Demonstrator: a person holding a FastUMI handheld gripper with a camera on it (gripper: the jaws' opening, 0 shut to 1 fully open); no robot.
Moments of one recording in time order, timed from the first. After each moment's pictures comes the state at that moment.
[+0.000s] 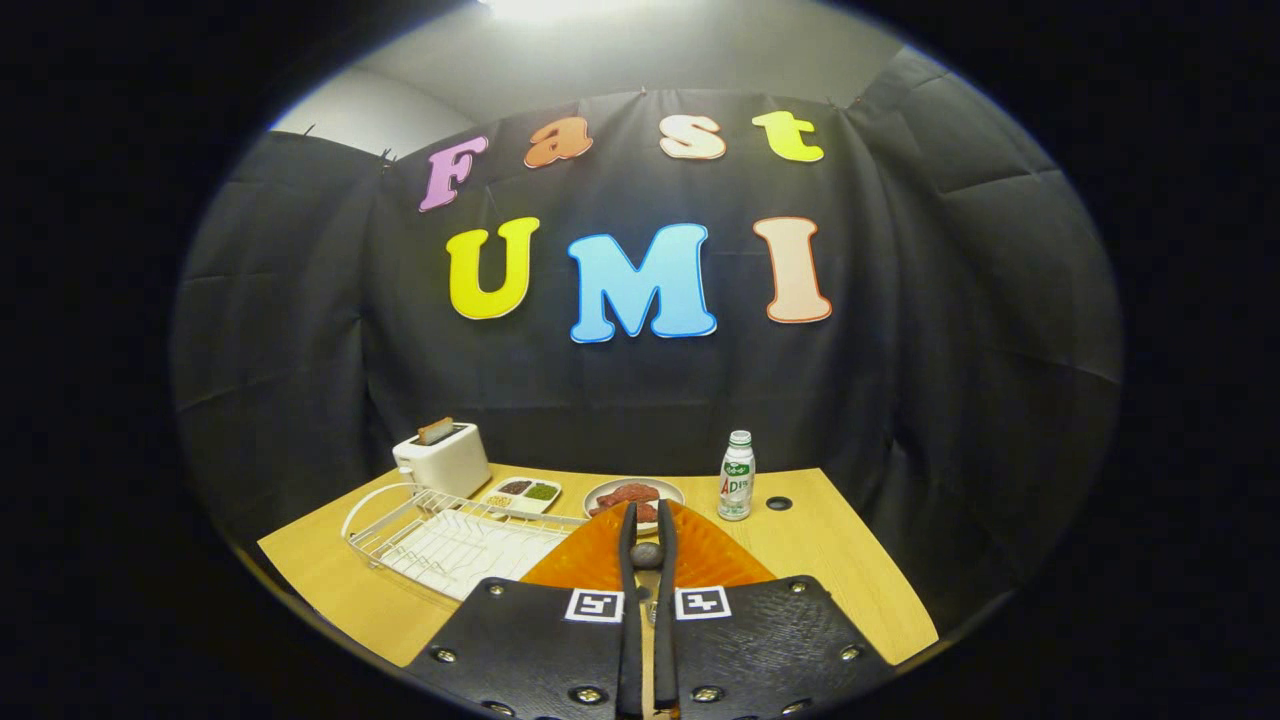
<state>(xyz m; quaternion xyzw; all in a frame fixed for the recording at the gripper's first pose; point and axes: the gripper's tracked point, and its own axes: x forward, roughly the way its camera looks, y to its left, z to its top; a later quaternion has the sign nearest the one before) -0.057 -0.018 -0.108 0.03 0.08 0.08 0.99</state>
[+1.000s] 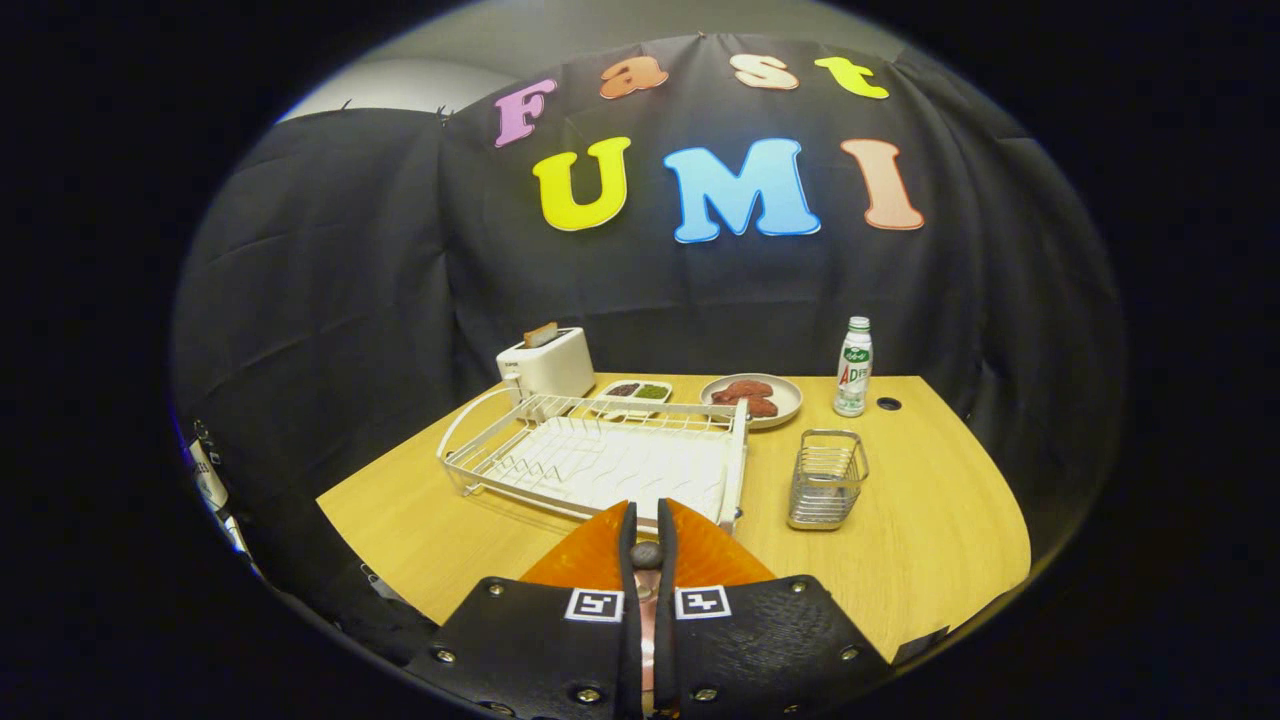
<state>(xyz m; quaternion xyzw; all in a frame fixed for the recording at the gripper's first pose) -0.120 0.111 -0.217 0.04 0.19 0.20 0.96</state>
